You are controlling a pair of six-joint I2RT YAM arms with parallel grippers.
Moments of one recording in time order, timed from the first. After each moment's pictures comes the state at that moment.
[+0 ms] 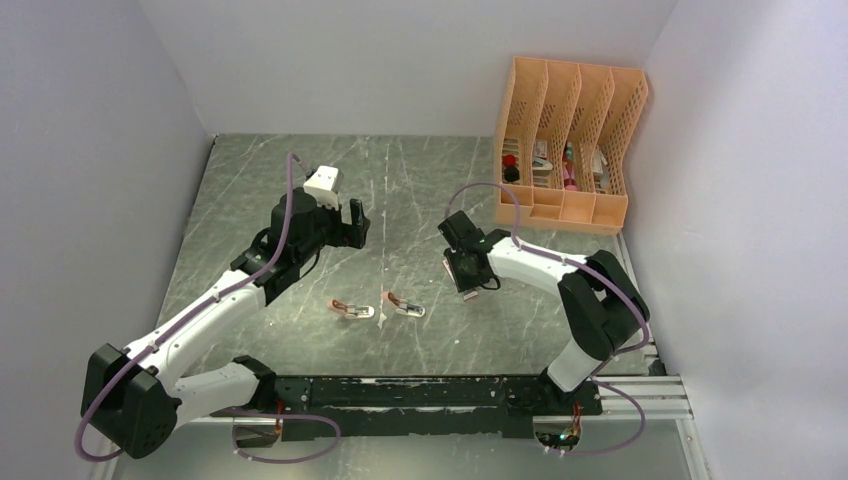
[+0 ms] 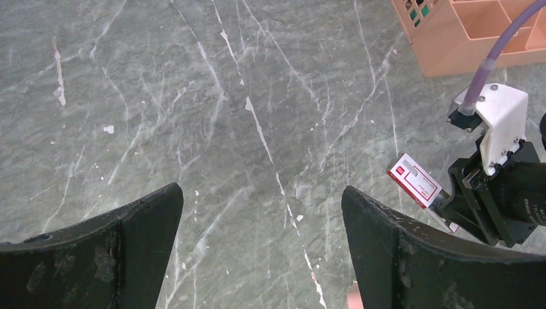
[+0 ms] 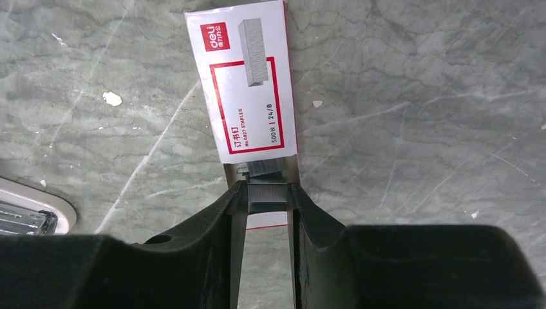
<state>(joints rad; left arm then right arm) -0.54 1.09 0.80 -0.06 -0.13 -0.23 0.65 1.63 0.94 -0.52 0.17 0.26</state>
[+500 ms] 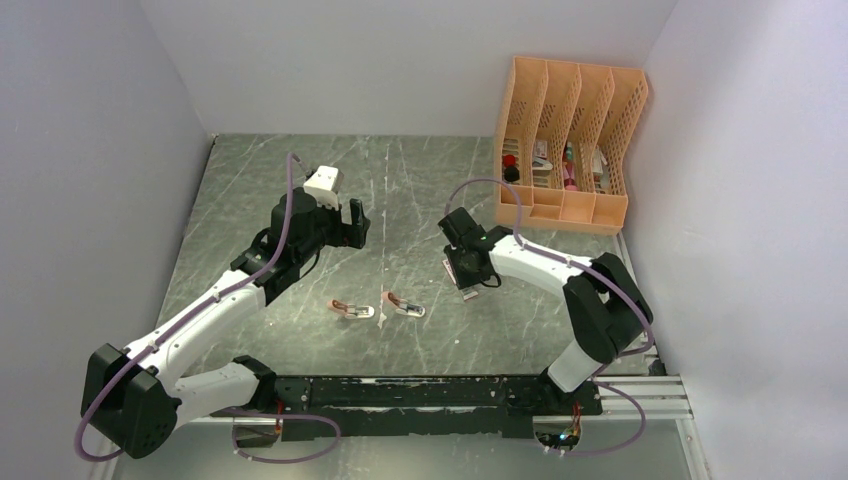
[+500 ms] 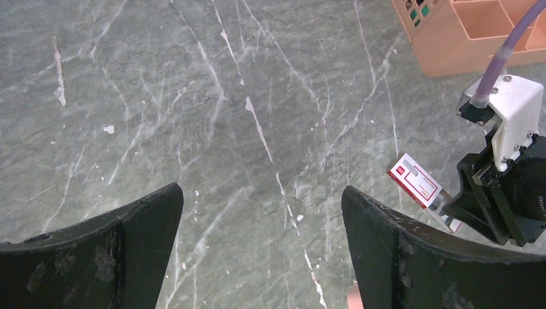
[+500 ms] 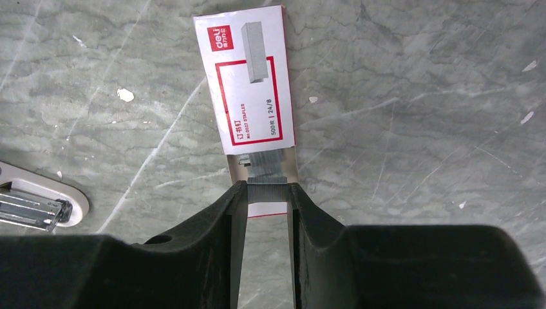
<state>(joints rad) -0.54 1.09 0.80 -0.06 -0.13 -0.22 0.66 1.61 0.97 -0.57 0.18 0.26</state>
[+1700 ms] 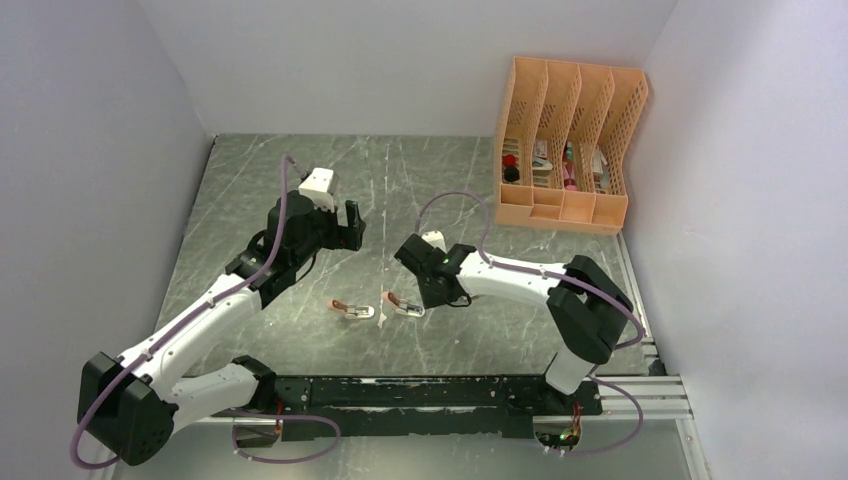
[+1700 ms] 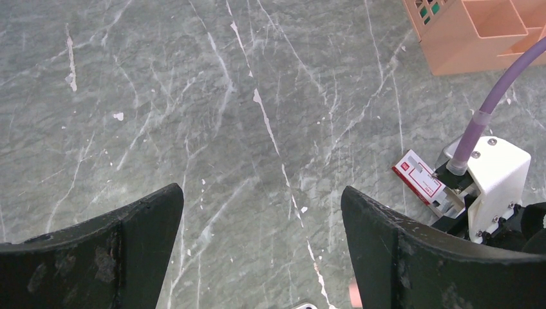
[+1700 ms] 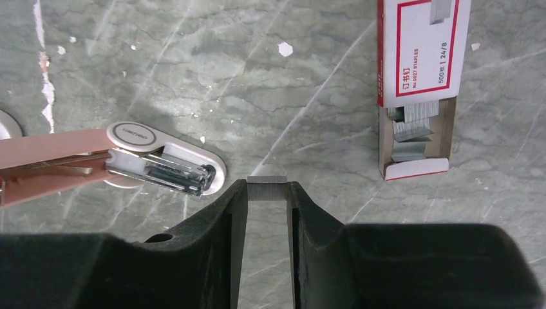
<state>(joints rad) -0.54 1.06 0.79 -0.11 -0.15 -0.24 0.94 1.67 1.05 -0.63 0.27 0.60</state>
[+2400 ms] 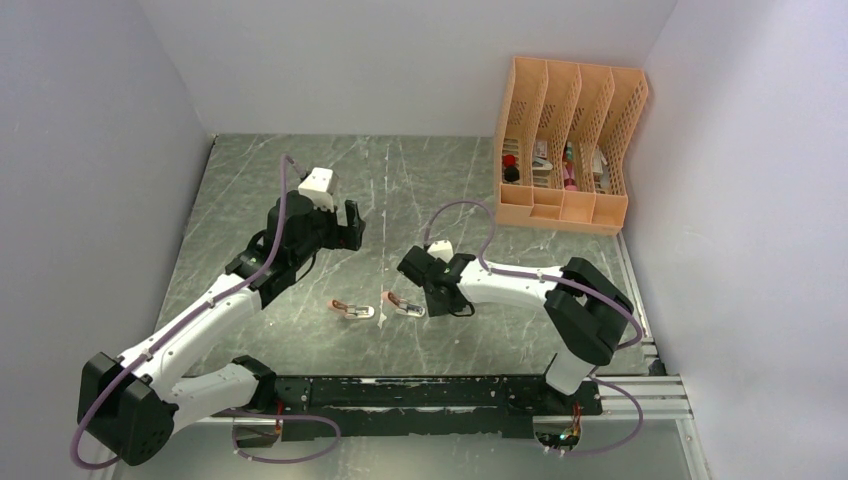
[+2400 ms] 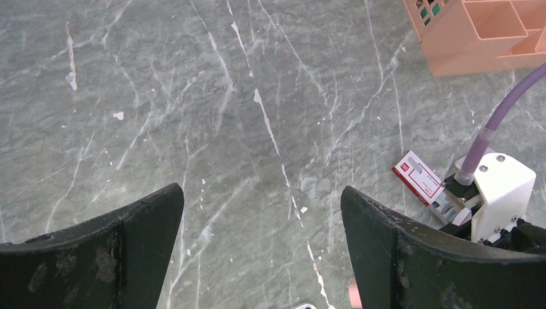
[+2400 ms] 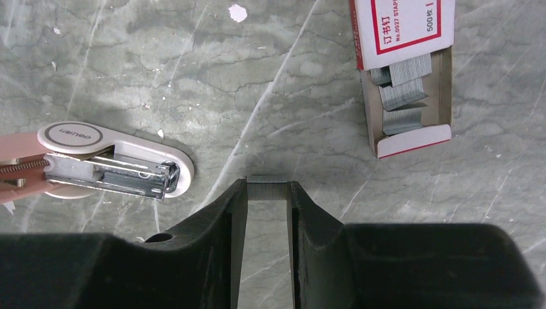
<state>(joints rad) -0.54 1.06 0.79 -0.11 -0.15 -0.25 0.97 1.66 0.97 -0.62 0.32 0.72</state>
